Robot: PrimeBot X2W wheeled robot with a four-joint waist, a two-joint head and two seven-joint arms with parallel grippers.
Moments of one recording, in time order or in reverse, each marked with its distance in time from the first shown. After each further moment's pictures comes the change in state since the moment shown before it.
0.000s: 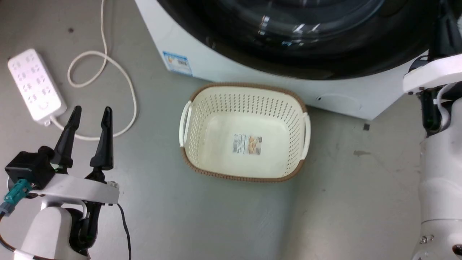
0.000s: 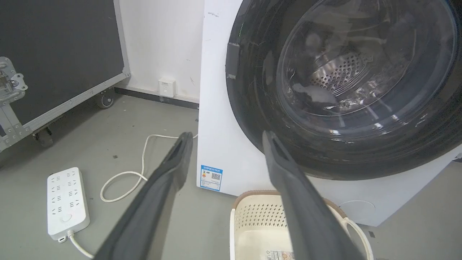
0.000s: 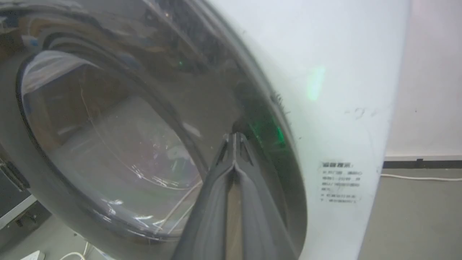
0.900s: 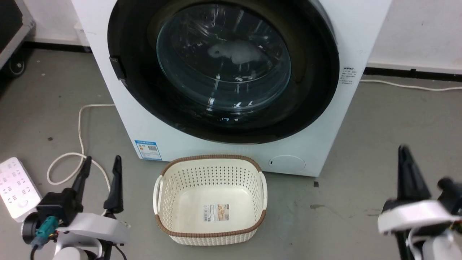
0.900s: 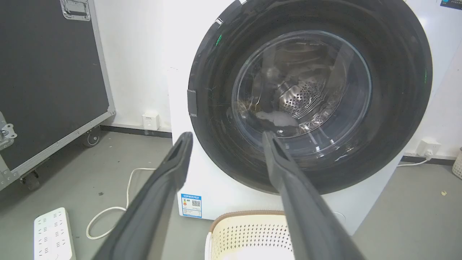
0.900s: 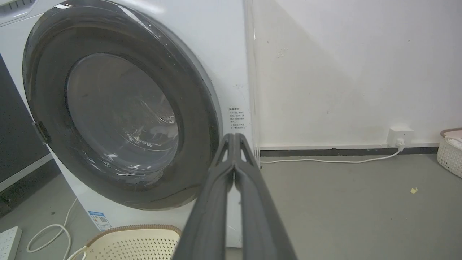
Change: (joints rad) left arm 0.169 -0.064 0.025 0.026 0.118 0.071 0.002; right arm 0.717 -0.014 0.239 -0.450 0.160 -0.002 -0.002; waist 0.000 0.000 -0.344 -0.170
